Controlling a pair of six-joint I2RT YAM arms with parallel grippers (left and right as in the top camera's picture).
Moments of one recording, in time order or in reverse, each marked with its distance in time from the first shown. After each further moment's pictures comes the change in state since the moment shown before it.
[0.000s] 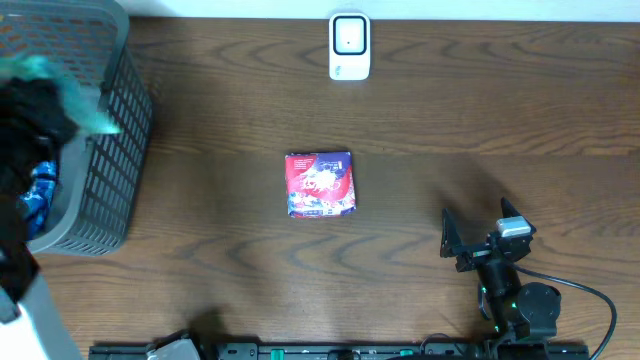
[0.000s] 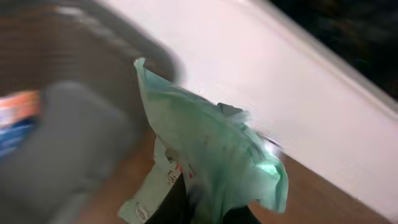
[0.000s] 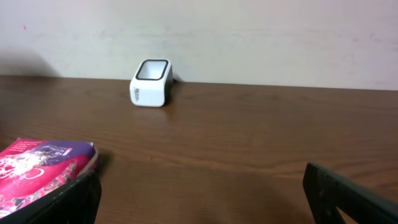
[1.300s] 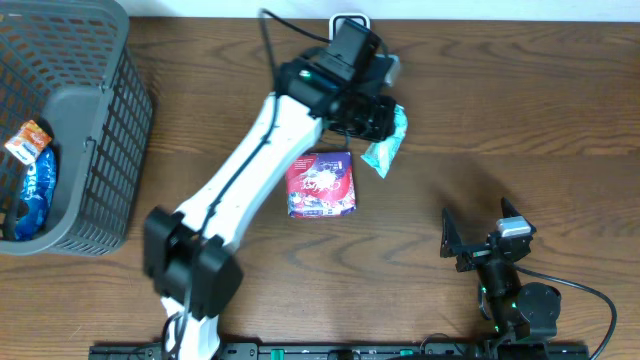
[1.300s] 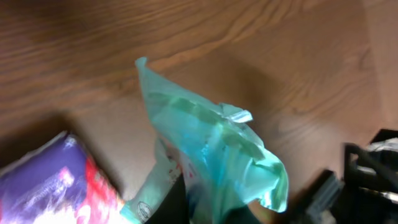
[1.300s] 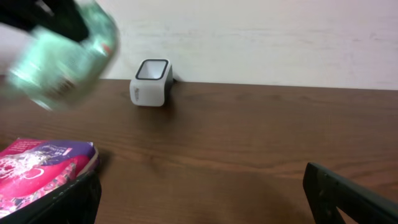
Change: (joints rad) left arm -0.983 0.747 0.000 0.194 0.103 0.058; right arm 0.000 0.000 0.000 0.000 0.000 0.000
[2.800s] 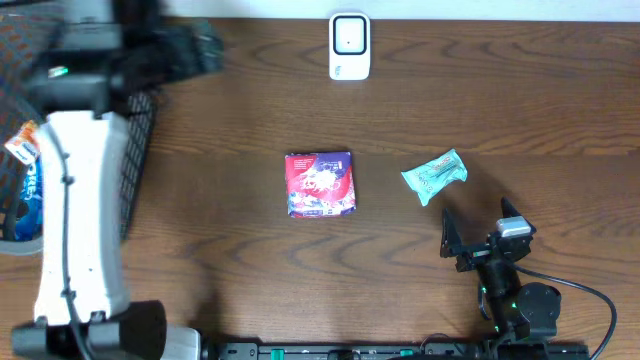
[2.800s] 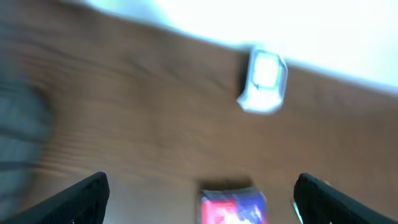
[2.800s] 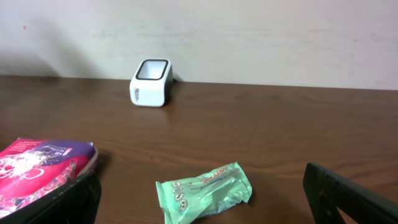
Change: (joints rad) left arm 0.629 -0.335 -0.001 -0.080 -0.169 0.072; right arm 0.000 0.000 0.000 0.000 0.000 0.000
